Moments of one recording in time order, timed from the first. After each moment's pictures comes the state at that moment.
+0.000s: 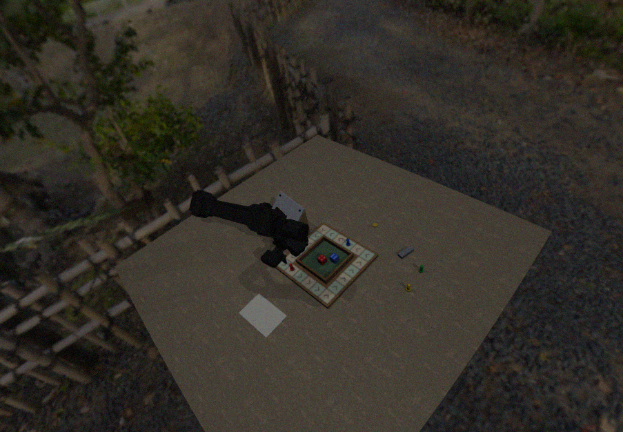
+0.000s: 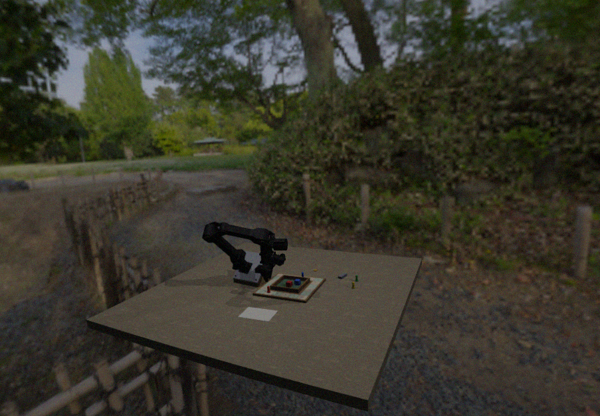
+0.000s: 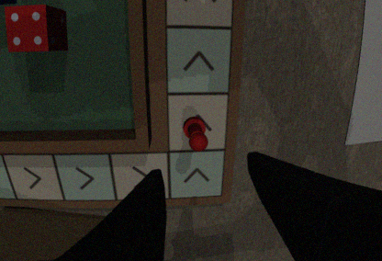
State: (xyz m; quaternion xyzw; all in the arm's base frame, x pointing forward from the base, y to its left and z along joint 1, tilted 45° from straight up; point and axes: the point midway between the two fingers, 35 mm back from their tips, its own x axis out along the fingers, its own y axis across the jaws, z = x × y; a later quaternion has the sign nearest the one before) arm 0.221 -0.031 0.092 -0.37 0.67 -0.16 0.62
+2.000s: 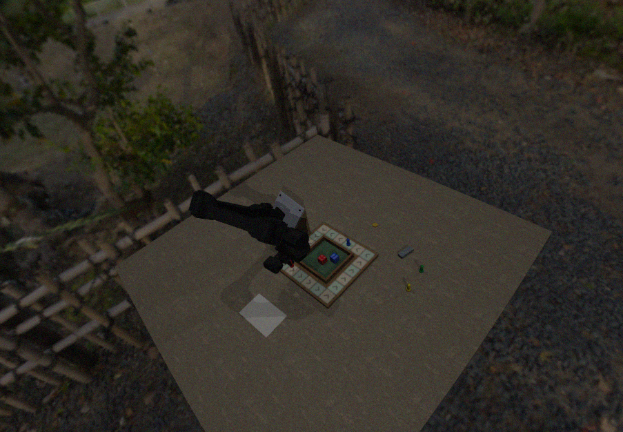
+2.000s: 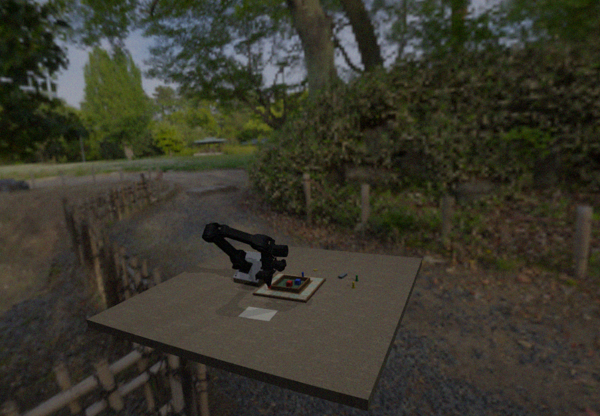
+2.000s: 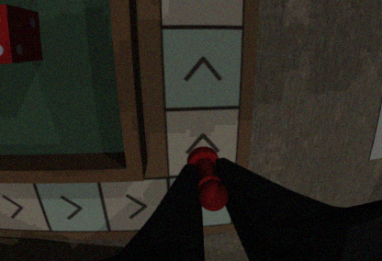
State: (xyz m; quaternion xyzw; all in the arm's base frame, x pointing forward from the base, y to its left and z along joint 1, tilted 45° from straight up) arm 0.225 -0.053 0.071 -0.36 0.67 -0.16 0.63
